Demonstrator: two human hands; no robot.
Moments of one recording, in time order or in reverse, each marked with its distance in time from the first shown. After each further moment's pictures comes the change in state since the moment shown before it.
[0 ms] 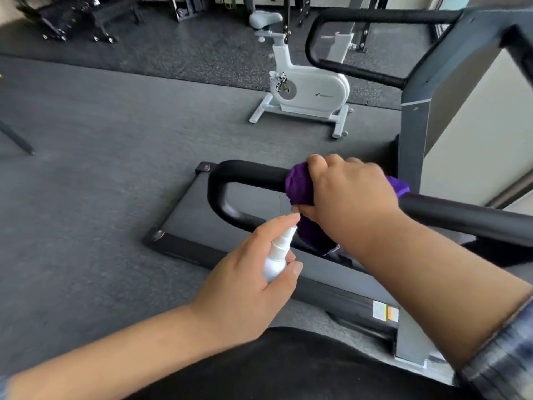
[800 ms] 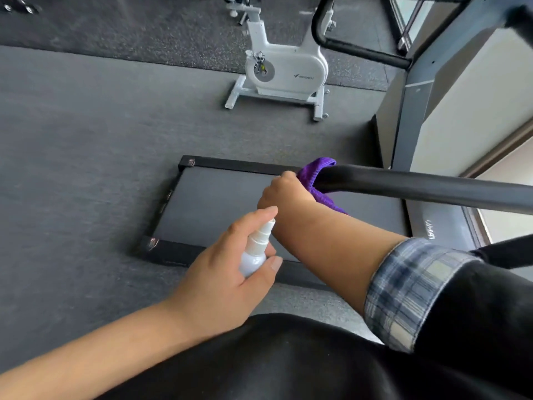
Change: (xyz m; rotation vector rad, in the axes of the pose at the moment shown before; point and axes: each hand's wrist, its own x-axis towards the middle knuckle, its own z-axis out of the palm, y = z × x) left_hand 0.005 -0.165 -0.162 -0.079 -0.096 0.078; right_hand 0.148 -0.226 0.054 -0.449 -0.552 -0.392
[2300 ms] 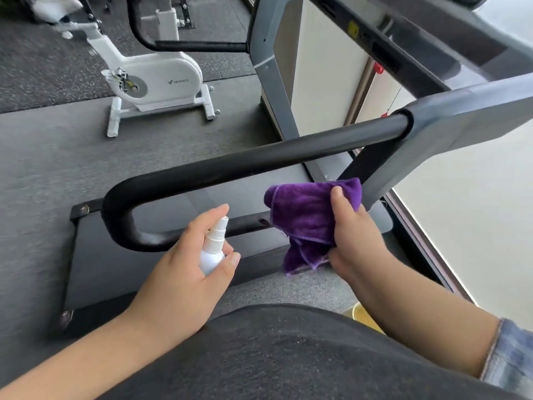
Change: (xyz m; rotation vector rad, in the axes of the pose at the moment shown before) left_hand 0.051 0.096 0.130 0.035 -0.304 0.019; right_hand -0.261 0.032 0.214 2.610 0.956 1.384
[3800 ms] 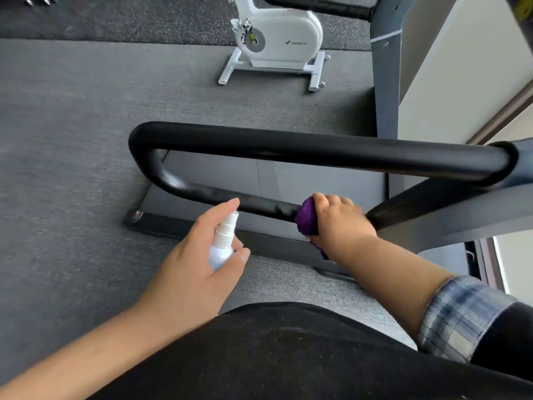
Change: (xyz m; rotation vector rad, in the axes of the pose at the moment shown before) left_hand -0.002 0.061 0.086 0.088 0.296 -0.384; right_hand 0.135 0.021 -0.004 -1.838 -0.769 -0.781
